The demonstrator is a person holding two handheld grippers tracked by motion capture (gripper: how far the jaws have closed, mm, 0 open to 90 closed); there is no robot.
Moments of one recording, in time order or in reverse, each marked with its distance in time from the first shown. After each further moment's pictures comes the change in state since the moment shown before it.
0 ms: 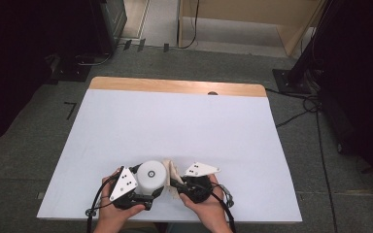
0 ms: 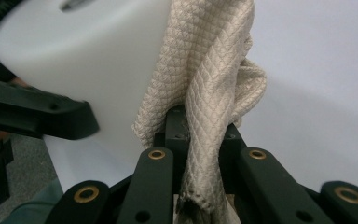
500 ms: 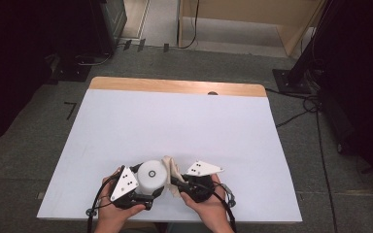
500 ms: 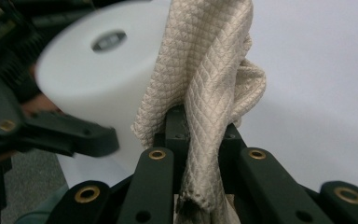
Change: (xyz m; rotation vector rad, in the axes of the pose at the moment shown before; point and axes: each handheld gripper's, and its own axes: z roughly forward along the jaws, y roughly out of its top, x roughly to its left) left arm 0.000 0.002 0.001 0.001 -0.007 0.020; right arm 0.006 0.012 -0.016 -0.060 0.001 -0.022
